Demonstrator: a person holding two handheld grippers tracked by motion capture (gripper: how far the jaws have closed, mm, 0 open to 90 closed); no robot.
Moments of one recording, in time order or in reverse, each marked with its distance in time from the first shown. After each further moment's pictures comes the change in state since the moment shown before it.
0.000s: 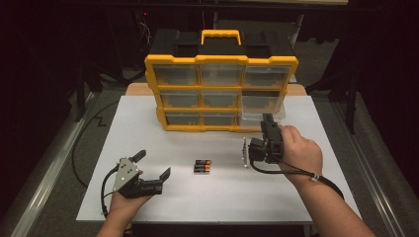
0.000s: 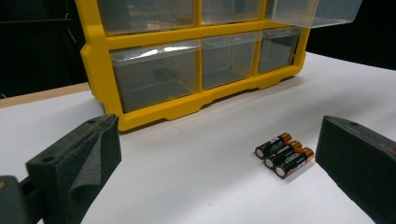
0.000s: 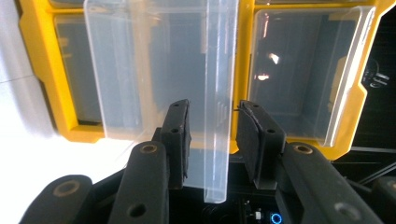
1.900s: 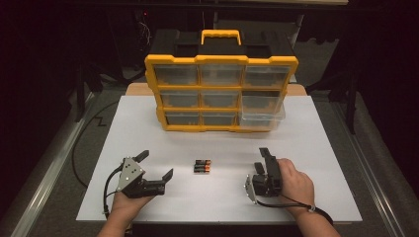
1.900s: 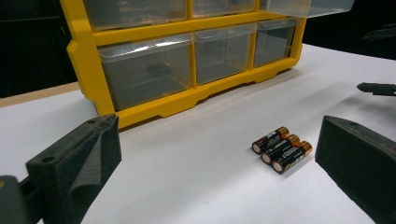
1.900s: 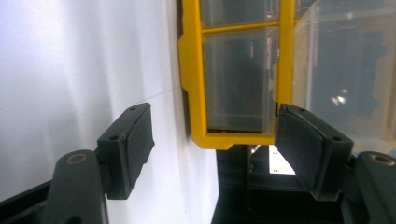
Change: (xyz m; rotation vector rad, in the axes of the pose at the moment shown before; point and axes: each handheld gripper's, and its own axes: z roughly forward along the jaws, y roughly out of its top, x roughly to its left) left arm -0.004 -0.001 0.006 0.019 -0.015 0.029; right arm 0.116 -0.025 -0.018 -0.139 0.127 0.049
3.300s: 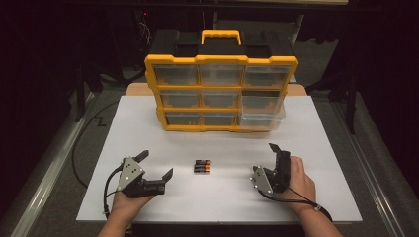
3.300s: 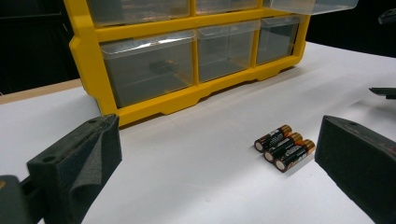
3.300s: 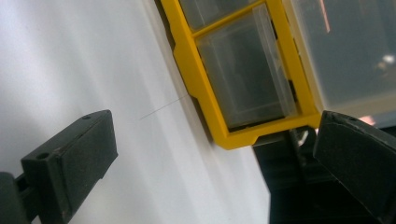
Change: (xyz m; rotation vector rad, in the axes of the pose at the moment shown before) left arm 0.002 -0.001 0.001 0.011 0.010 -0.006; right arm -0.013 -0.019 0.005 -0.052 0.076 0.337
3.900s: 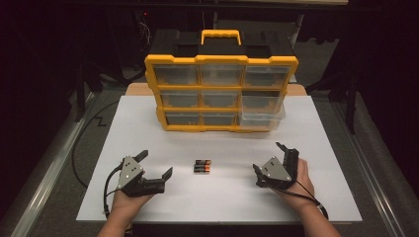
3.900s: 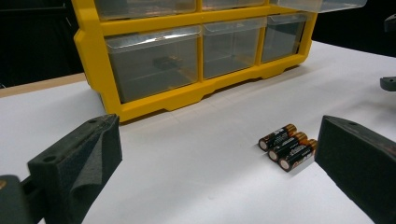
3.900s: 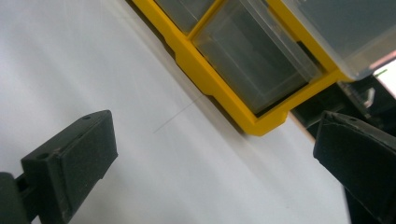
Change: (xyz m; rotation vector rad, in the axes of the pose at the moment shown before) left arm 0.002 0.000 0.001 0.013 0.011 -0.023; right arm -0.015 -0.012 0.003 -0.029 0.121 0.415
